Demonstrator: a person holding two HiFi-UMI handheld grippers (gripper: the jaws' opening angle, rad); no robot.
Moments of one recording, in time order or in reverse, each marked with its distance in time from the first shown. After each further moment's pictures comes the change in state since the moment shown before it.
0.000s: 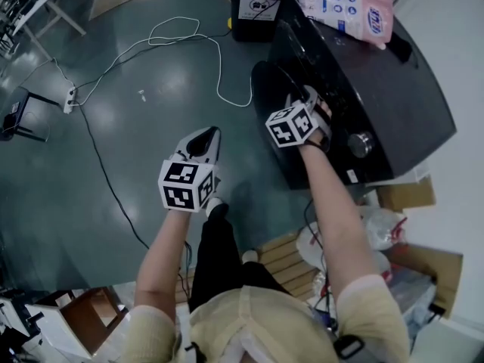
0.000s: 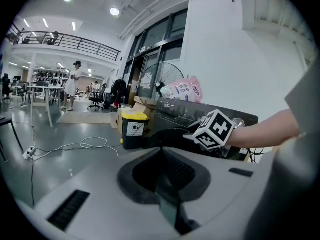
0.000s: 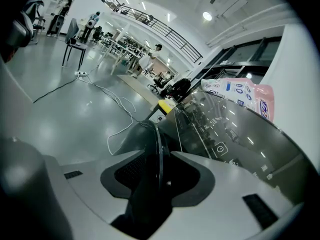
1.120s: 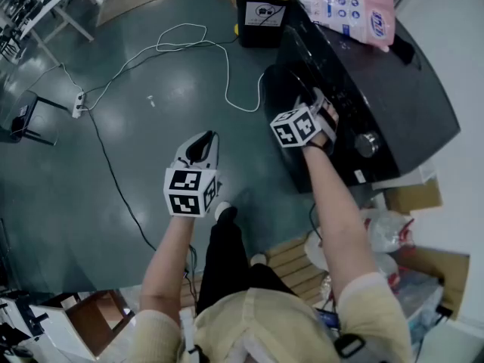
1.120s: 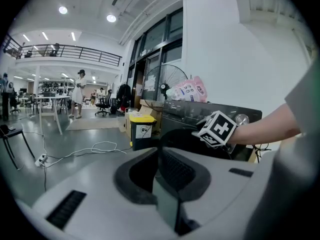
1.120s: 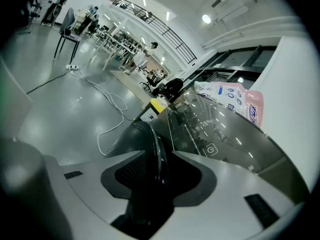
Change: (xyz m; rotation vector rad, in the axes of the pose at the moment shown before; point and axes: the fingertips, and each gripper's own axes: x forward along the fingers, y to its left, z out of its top) left arm -0.029 0.024 0.000 0.049 -0.015 0.090; right arm -0.004 -0.009 0.001 -0.010 0.026 -0.131
